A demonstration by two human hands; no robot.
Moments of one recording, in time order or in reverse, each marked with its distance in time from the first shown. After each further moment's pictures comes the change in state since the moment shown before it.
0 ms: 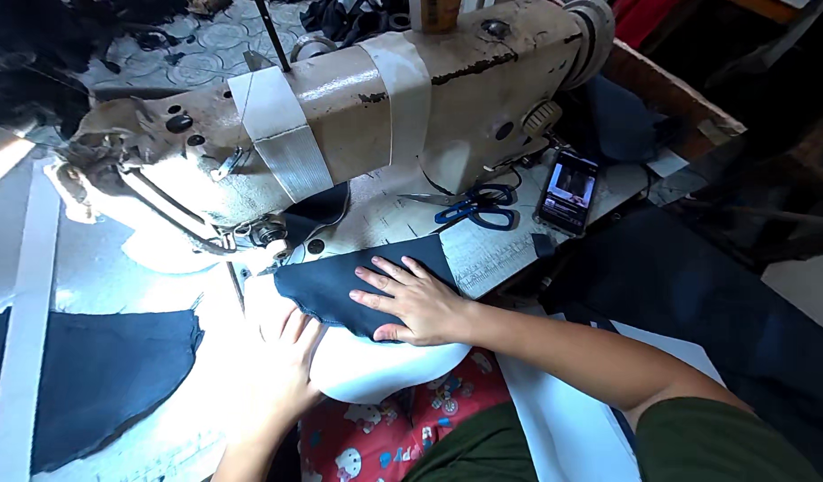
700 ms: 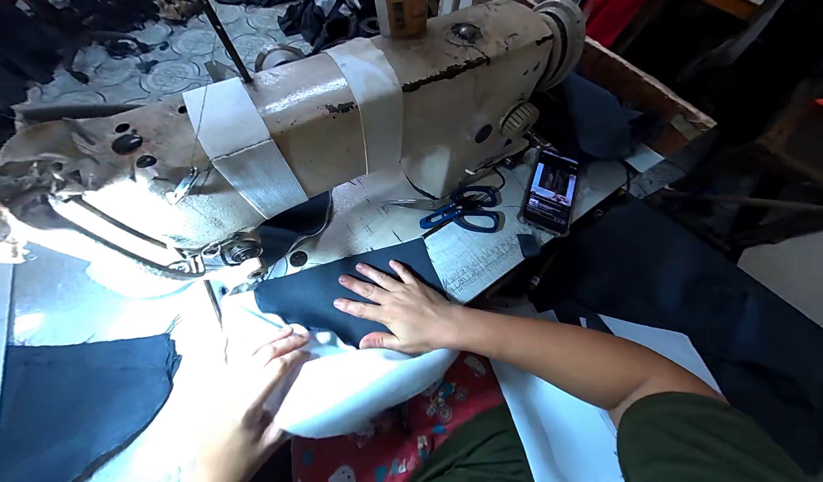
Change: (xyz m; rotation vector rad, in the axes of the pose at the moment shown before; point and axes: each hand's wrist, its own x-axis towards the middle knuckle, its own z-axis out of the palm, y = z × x) left_hand 0.003 -0.004 -0.033 -0.351 0.063 0.173; right_hand 0.003 0.001 -0.002 0.029 -0.023 0.026
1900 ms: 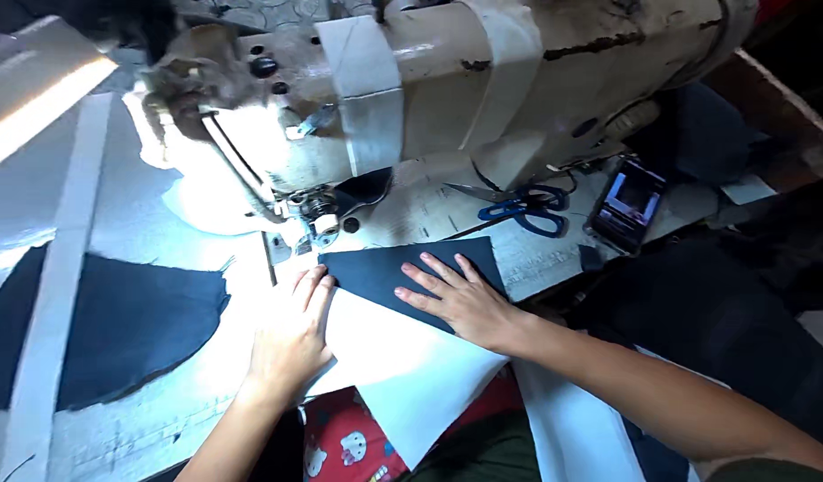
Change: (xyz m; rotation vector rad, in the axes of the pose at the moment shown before) left_hand 0.001 -0.017 0.024 0.459 -0.030 -0.203; right_hand -0.026 0.004 0.005 -0.112 0.074 -0.048
